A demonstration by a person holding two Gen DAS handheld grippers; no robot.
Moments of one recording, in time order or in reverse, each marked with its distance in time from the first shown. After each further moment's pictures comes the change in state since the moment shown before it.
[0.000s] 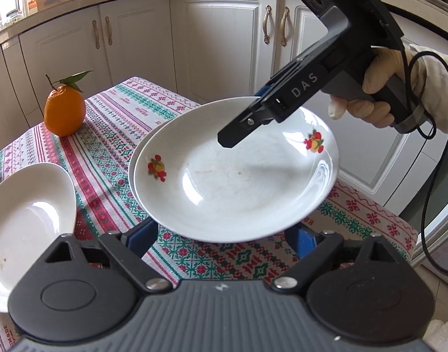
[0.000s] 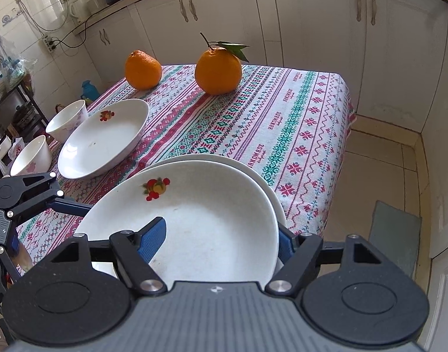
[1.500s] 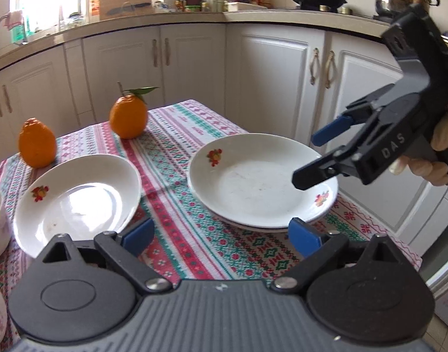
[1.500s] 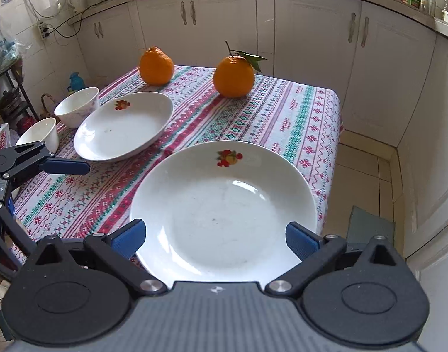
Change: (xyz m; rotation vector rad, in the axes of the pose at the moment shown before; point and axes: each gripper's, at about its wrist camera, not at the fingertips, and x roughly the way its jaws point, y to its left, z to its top) left arm -0.055 0.010 -0.024 -0.177 -0.143 0.187; right arm -0.034 0.075 -0.023 -0.070 -0.026 -0.126
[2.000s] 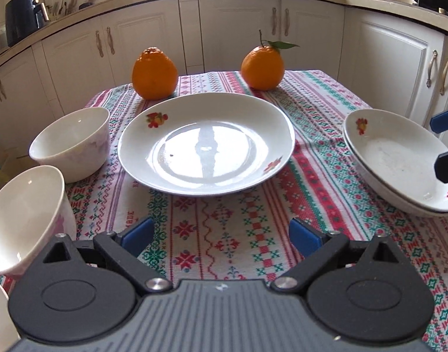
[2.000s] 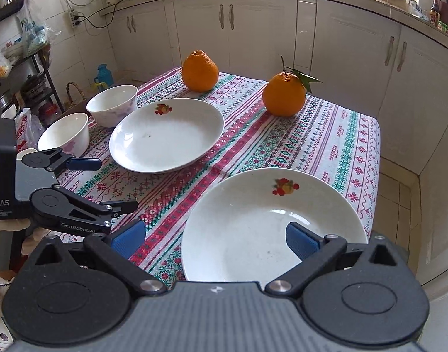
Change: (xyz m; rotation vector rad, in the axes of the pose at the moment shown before) left arm 0.023 0.071 -0.034 -0.223 0.121 0.357; right arm 0.017 0.044 0.024 -0.104 -0.010 0.071
